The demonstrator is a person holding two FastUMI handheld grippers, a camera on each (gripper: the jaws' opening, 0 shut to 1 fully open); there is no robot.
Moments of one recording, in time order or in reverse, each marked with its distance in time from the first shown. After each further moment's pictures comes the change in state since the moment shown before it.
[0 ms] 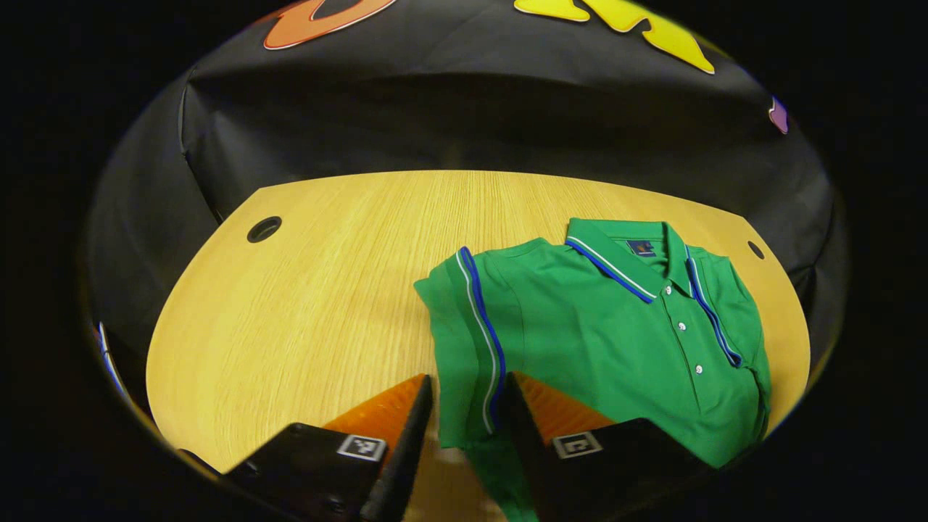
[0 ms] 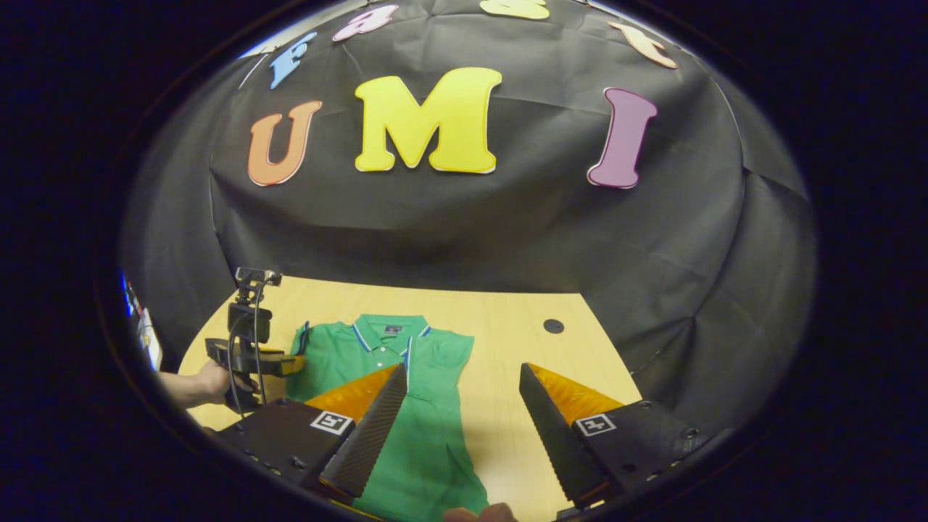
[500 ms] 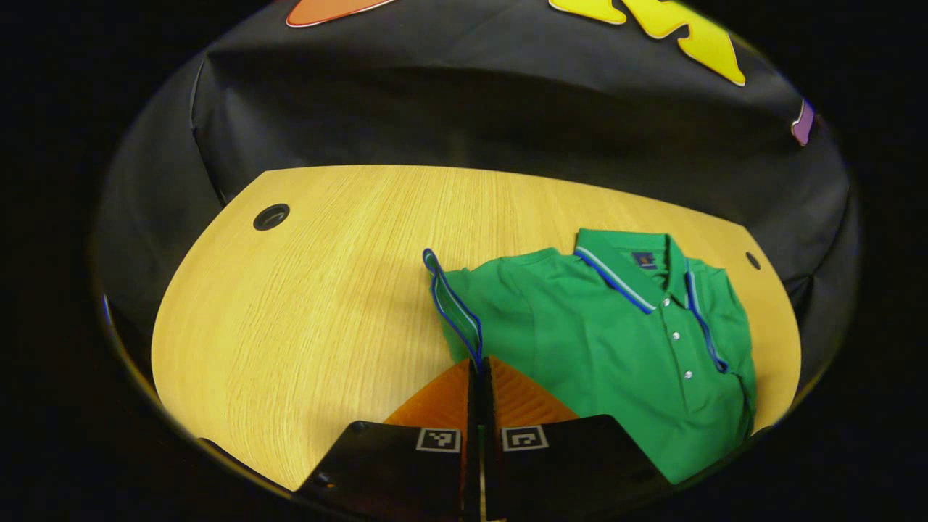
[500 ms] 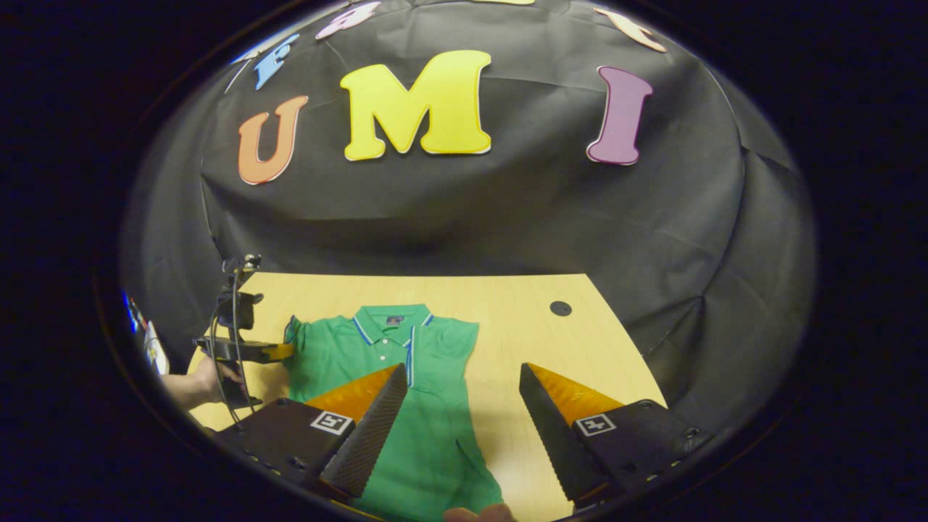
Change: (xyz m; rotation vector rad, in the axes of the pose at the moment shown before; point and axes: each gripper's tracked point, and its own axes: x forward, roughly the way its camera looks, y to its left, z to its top) left arm -0.014 -0.004 0.032 -0.090 -0.061 -0.102; right arm 0.015 0.003 -0.012 0.038 0.052 0.015
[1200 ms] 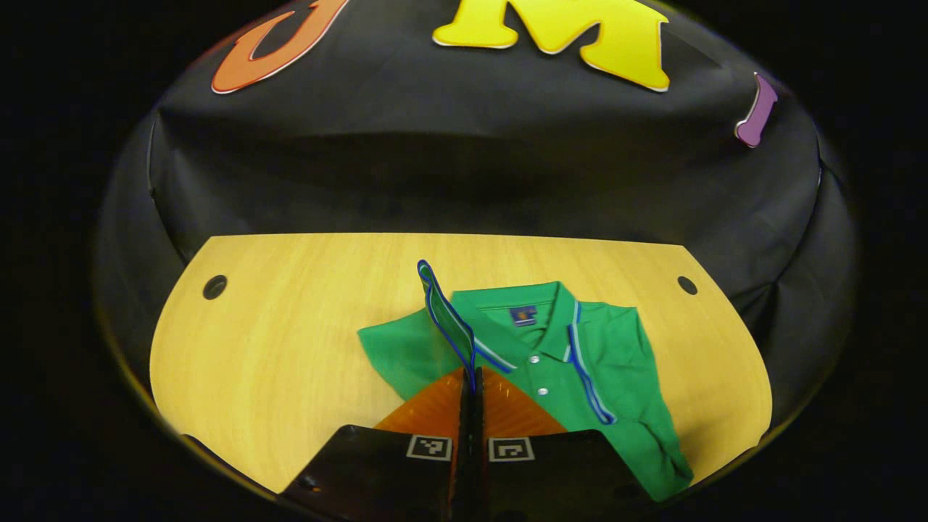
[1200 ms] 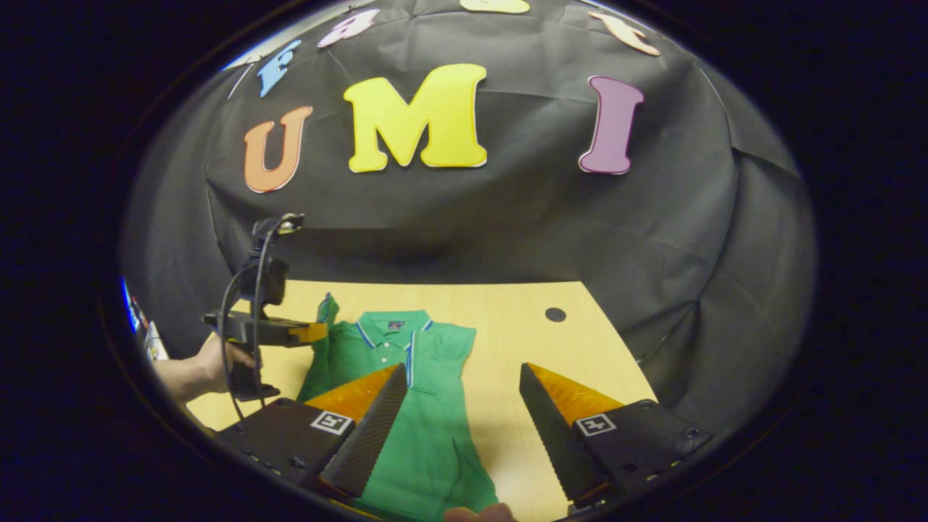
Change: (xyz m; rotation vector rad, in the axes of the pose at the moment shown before) left arm -0.013 -0.138 0.040 0.150 -0.032 -0.100; right arm -0.032 -0.018 0.001 0.016 -0.057 -0.003
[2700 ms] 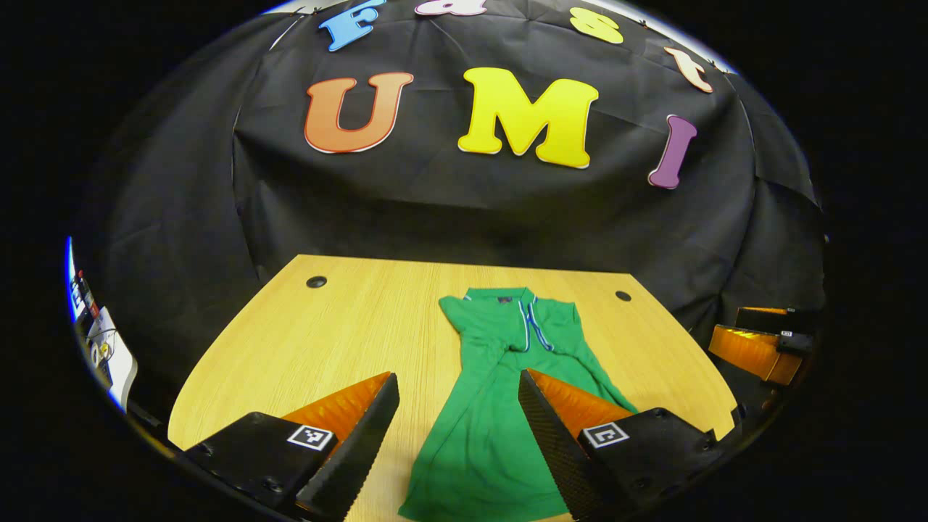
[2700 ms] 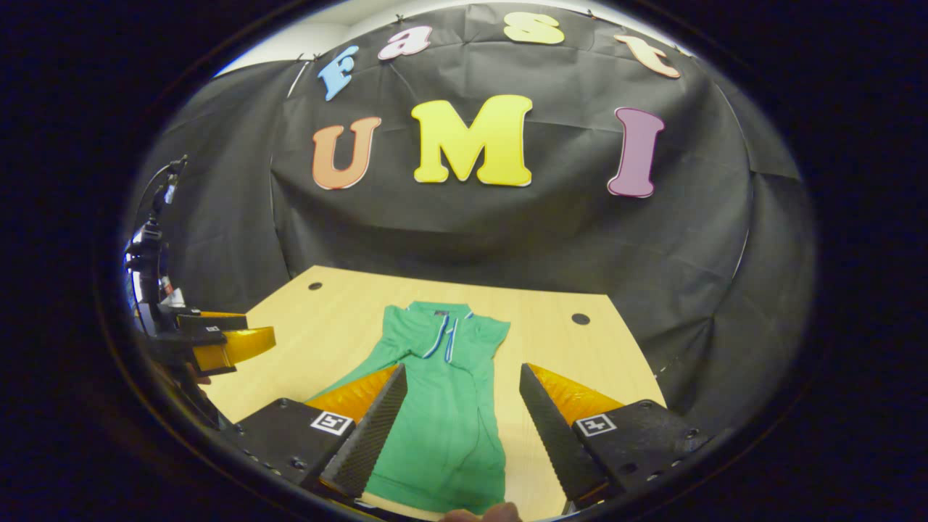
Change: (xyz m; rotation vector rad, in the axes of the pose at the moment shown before) left arm -0.278 0.010 -0.111 -0.038 -0.213 0.129; right arm -0.089 0.026 -0.070 -0.133 -0.064 0.161
